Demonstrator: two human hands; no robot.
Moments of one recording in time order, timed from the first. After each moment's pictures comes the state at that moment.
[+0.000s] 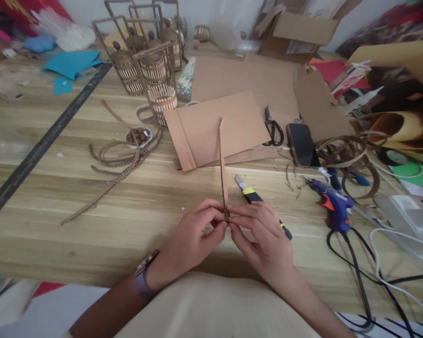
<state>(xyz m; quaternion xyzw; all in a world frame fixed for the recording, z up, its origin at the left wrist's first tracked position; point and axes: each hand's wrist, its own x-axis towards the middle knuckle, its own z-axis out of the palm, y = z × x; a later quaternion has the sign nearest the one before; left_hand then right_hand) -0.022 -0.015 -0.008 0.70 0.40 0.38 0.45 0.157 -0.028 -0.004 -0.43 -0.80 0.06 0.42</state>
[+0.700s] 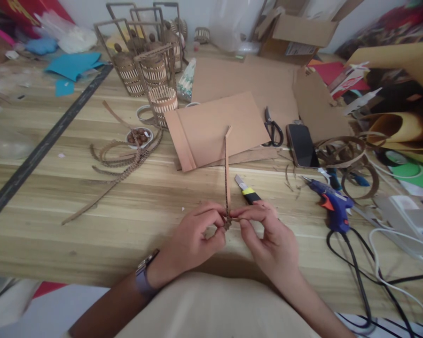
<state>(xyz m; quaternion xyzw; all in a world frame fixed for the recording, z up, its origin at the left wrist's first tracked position) -0.023 -0.016 -0.008 0.71 0.38 0.39 0.45 0.159 -0.029 0.000 -0.49 -0.76 0.11 0.41</state>
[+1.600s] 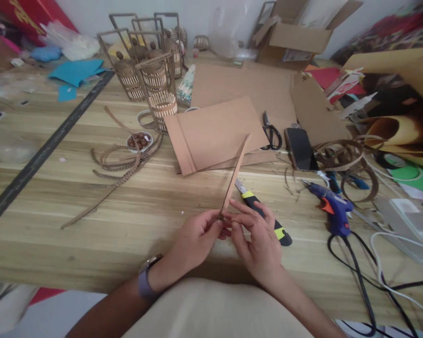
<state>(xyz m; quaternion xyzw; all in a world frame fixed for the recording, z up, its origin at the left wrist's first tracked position) -0.010 -0.016 -0.023 0.48 0.42 0.33 0.70 0.150 -0.029 -0.022 -0.48 -0.77 0.03 0.41</state>
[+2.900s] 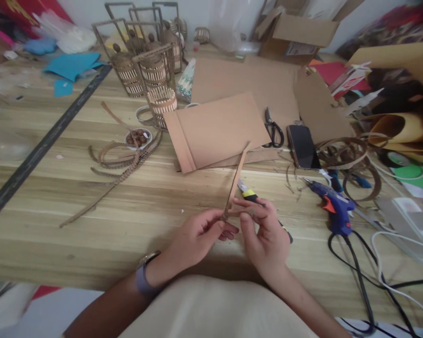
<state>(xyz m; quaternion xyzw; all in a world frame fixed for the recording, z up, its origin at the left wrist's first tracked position) -0.013 -0.014 -0.015 0.47 0.38 0.31 0.73 0.153 -0.024 -0.024 -0.53 -0.72 0.06 0.45</state>
